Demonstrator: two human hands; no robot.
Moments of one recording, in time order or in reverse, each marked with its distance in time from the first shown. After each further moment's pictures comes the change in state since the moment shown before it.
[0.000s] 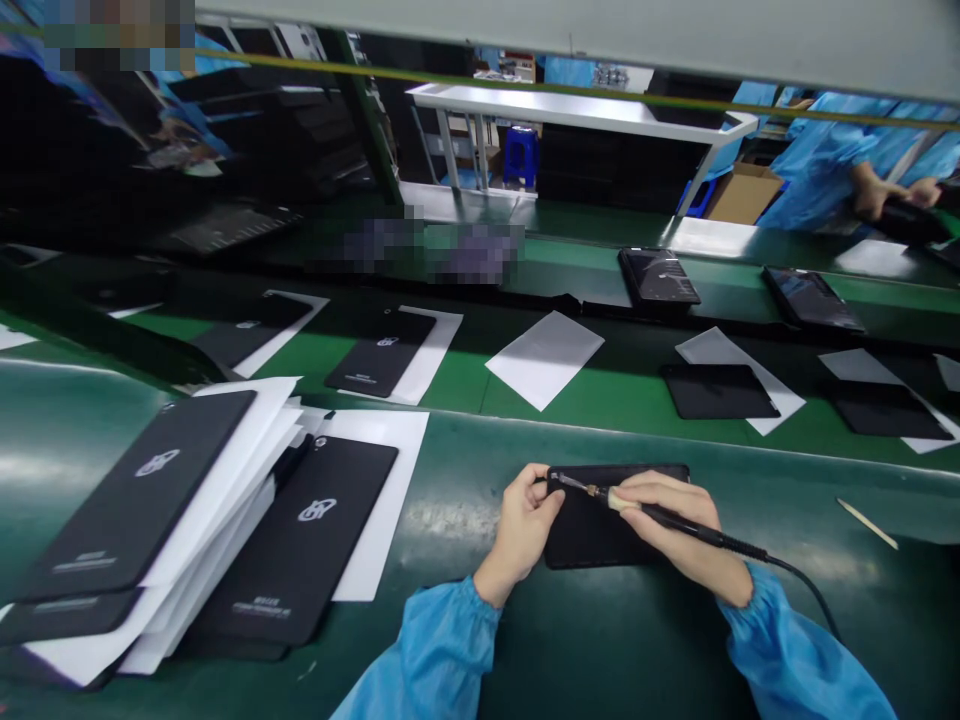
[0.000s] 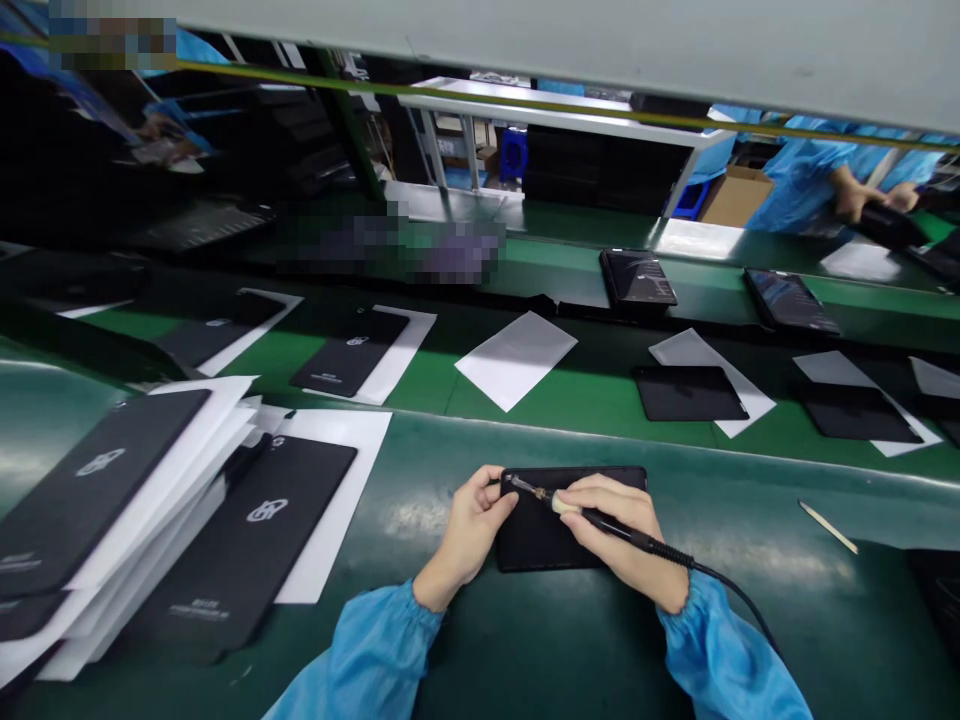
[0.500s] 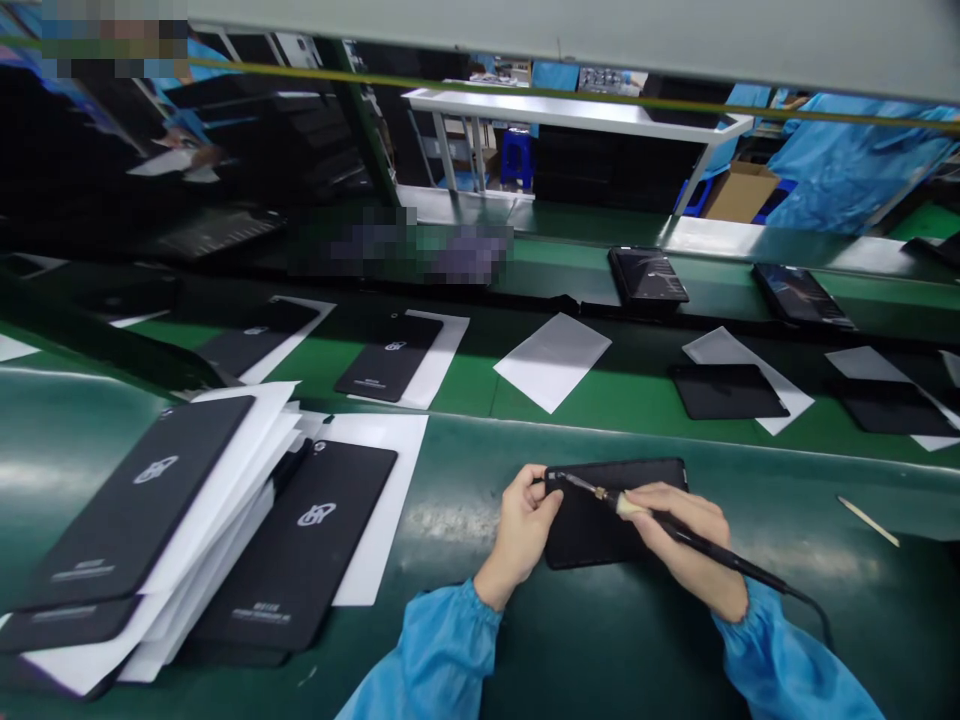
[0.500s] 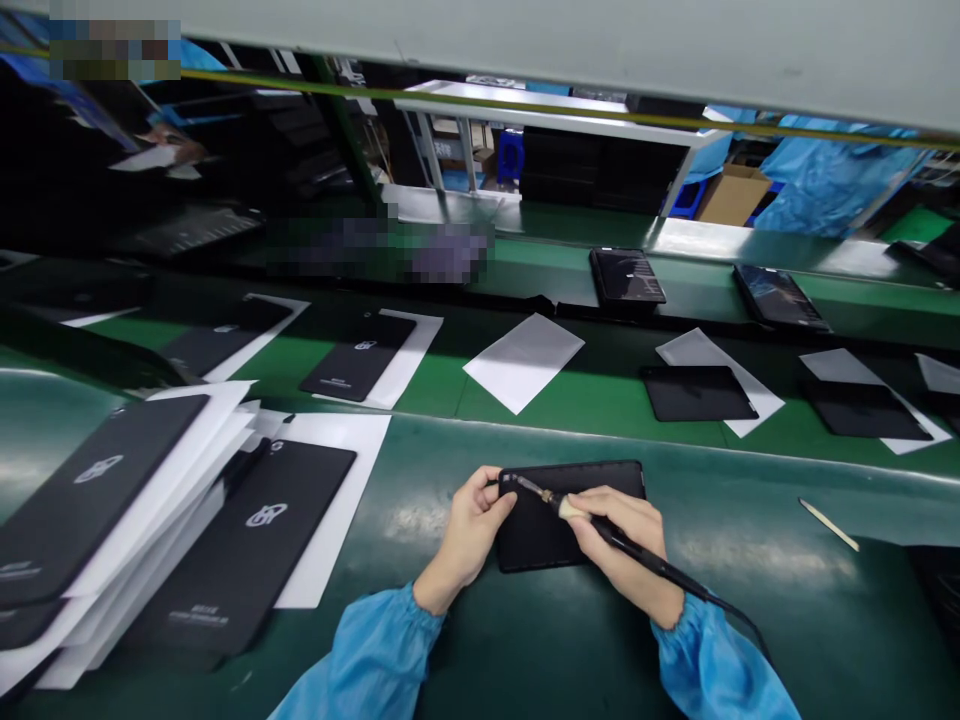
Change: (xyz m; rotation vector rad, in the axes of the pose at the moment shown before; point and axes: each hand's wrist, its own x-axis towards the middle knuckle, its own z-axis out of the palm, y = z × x) left_hand 0.000 0.003 0.001 -0.001 0.015 0.007; right_hand -0.009 -0.006 0.010 -0.108 0.160 -0.043
